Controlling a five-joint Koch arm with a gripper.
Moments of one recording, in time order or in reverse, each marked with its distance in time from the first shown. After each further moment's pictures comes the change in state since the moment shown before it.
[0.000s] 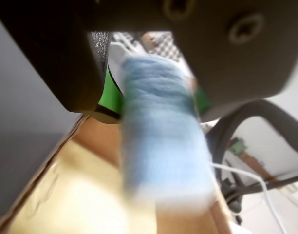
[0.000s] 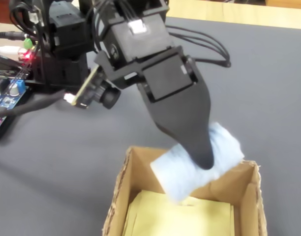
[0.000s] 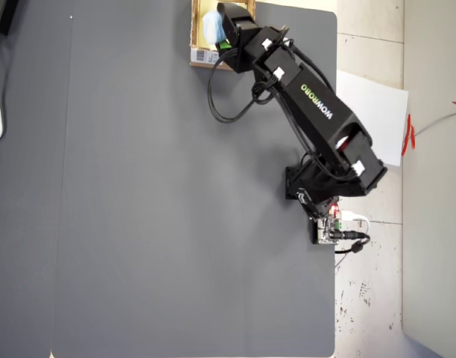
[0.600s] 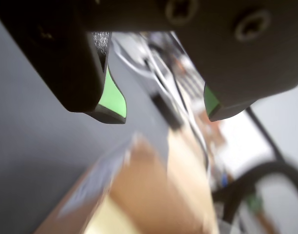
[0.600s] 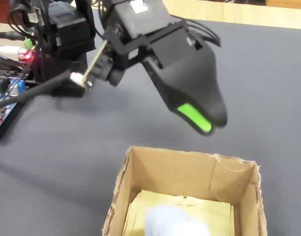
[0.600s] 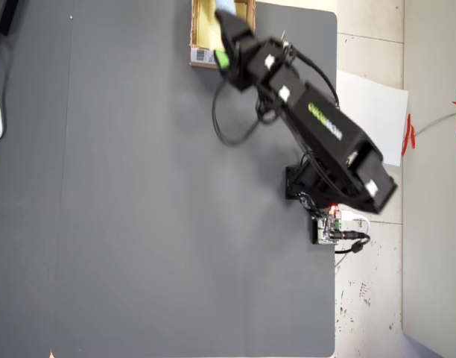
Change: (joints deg) arm -9.4 13.4 11.2 -3.2 11.3
